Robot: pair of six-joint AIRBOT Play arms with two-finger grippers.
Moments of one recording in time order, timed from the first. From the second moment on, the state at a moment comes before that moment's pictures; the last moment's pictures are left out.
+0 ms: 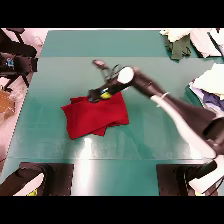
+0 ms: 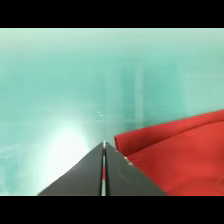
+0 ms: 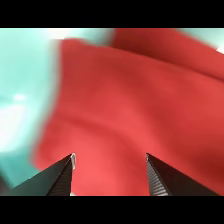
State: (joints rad) left arm -0.14 -0.92 1.38 1.62 -1.16 -1.67; right arm 0.60 -1.73 1.67 -0.97 1.06 1.56
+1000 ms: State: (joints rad) left arm -0.14 -0.92 1.38 1.58 -1.18 -1.67; right arm 0.42 -1.82 1.31 -0.52 1.06 1.25
